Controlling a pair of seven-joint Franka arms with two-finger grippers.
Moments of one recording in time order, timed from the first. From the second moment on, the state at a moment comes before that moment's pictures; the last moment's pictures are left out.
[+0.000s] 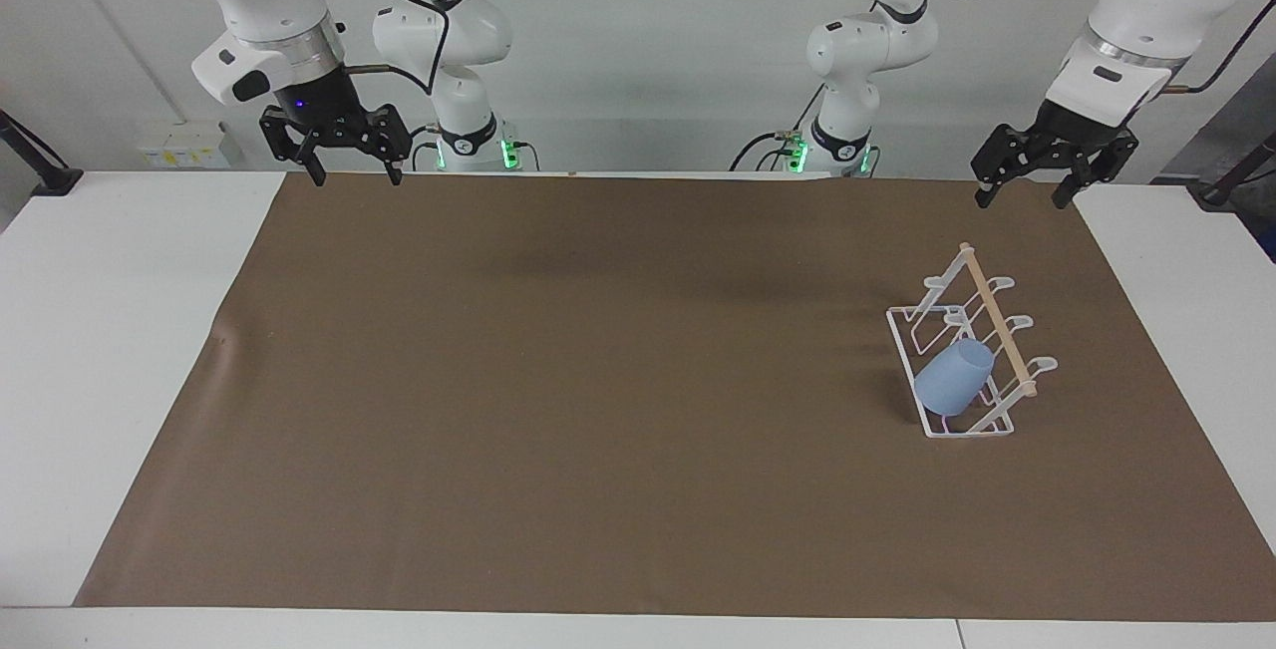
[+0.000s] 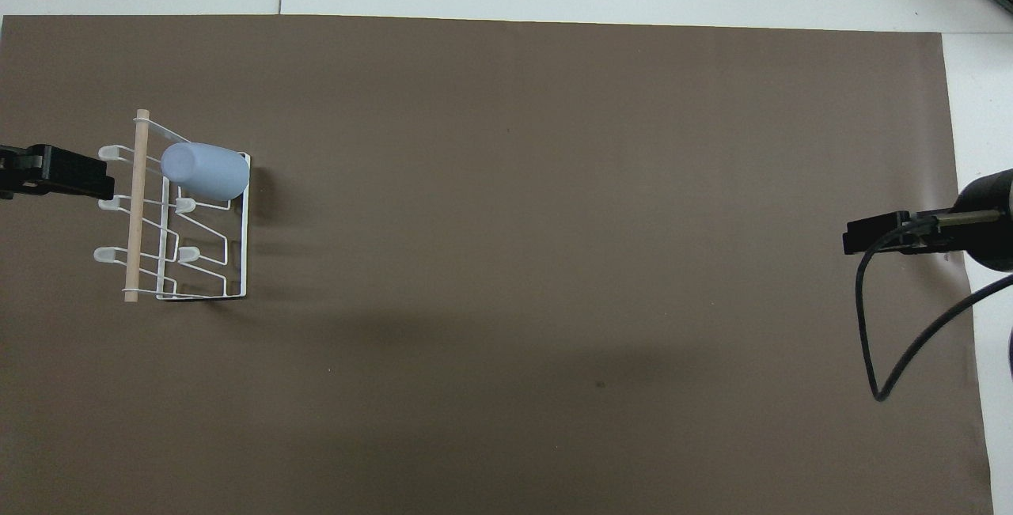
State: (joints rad) left arm 0.17 -0.01 -0.25 -1.52 0.01 1.55 0.00; right arm 0.03 -0.13 0.00 -1.71 0.00 1.59 0.03
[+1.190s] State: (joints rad) left arm 0.09 -0.04 -0.17 -1.55 -0.05 1.47 0.06; right arm 0.03 -0.13 0.00 -1.71 0.00 1.59 0.03
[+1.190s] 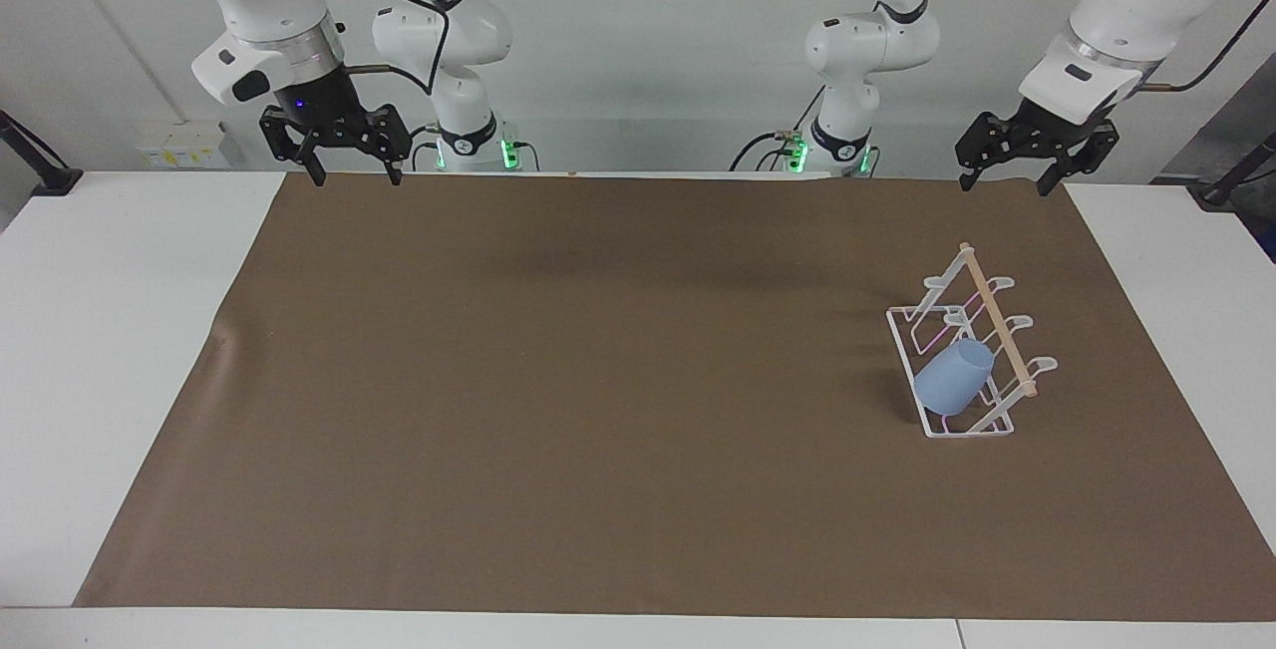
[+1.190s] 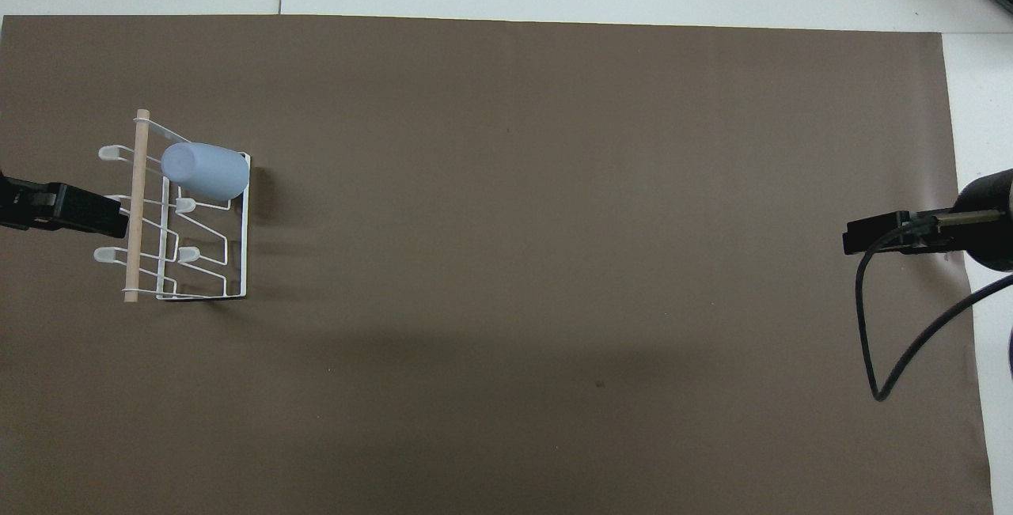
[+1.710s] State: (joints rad) left arm 0.08 -0.04 -0.16 -1.55 -0.01 1.47 0.09; right arm 0.03 -0.13 0.00 -1.71 0.00 1.59 0.03
